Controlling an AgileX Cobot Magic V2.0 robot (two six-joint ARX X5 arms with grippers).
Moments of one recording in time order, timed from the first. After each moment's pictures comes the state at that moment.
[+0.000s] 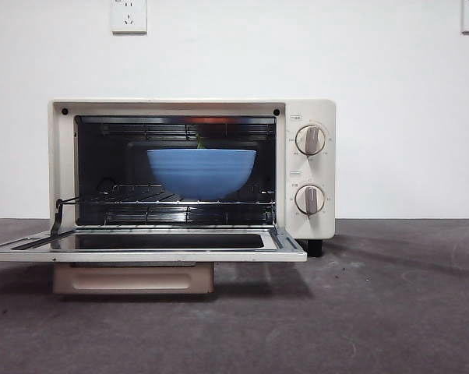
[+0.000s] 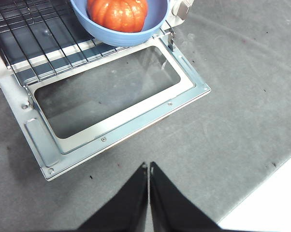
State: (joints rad) left arm -0.45 0.73 0.98 -0.95 0.23 -0.04; right arm 0.75 1.20 1.46 -0.93 0.01 0.16
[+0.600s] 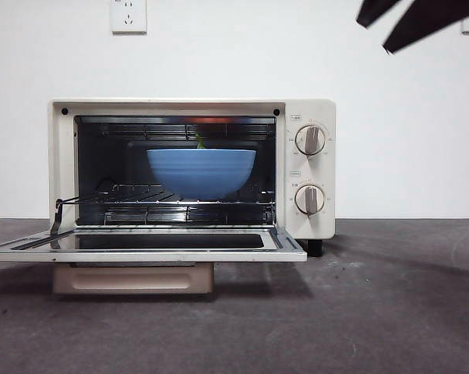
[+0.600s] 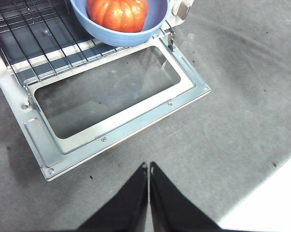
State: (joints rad) left arm -0.45 0.73 0.98 -0.95 0.23 -0.04; right arm 0.75 0.87 0.90 -0.75 -0.14 0.15
